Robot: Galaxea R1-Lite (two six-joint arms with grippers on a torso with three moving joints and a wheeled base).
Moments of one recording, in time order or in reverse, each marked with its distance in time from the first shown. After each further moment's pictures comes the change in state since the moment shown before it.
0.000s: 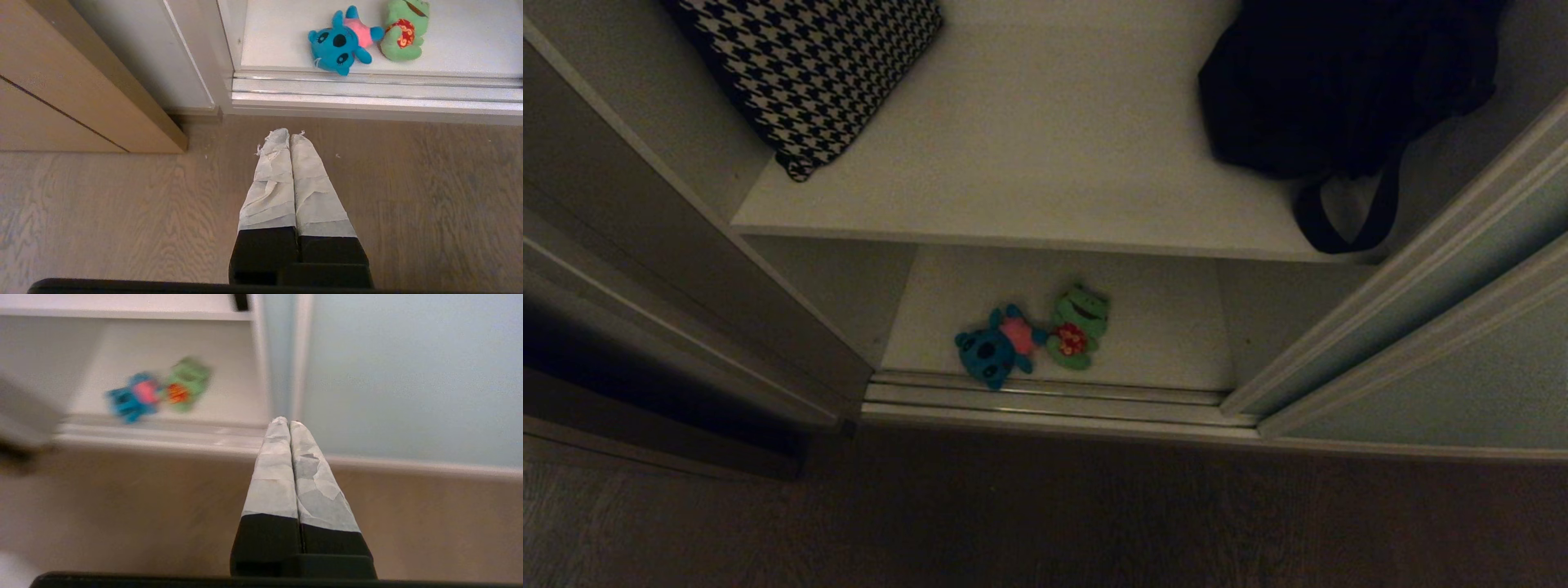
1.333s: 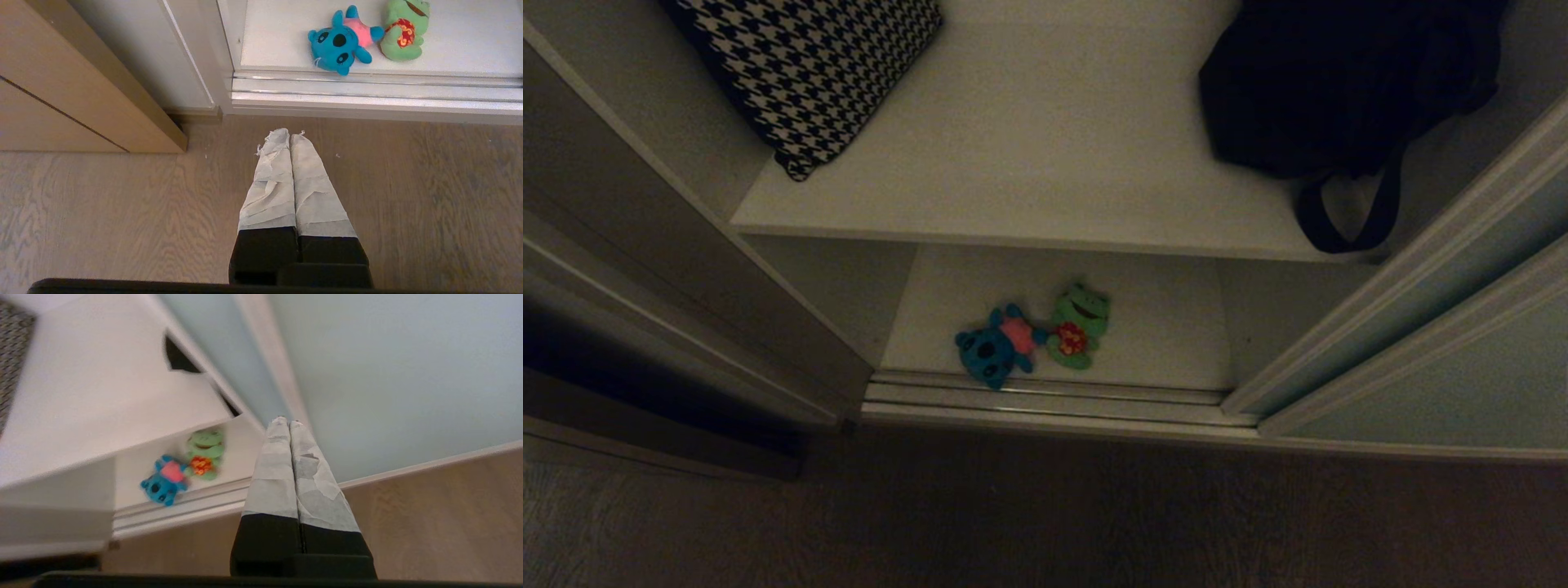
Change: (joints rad) left arm 0.000 0.001 0.000 0.000 0.000 0.000; right arm -0.046 0.547 -0.452 -0.055 -0.108 0.317
